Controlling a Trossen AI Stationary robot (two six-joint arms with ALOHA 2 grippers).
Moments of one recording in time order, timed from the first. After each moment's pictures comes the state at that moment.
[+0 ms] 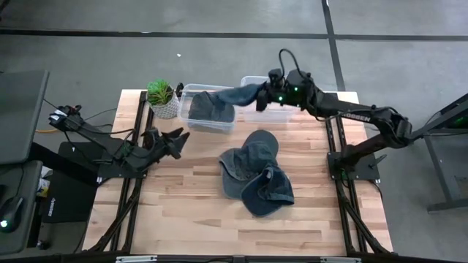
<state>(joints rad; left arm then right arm) -0.47 0.73 0.45 0.13 -1.22 -0.88 -0.43 1.39 1.15 0.15 -0.12 0.56</state>
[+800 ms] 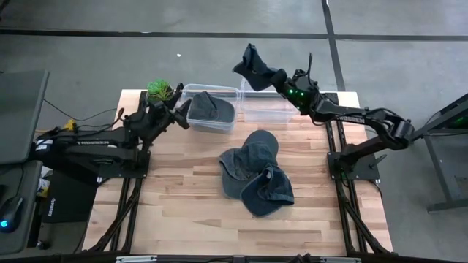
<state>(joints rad) 0.19 0.74 0.45 0.46 -0.70 -0.22 -0.58 1.38 0.82 0.52 0.34 1.15</state>
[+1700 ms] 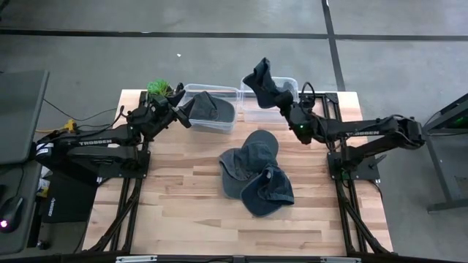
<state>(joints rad) 0.30 0.78 0.45 0.47 -0.51 -0.21 -0.13 1.24 0.82 0.20 1.04 1.40</state>
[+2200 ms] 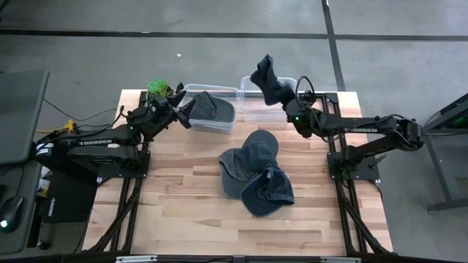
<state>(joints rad) 0.30 0.78 0.45 0.47 -0.48 -0.21 -0.25 1.25 0.82 0.08 0.98 1.43</state>
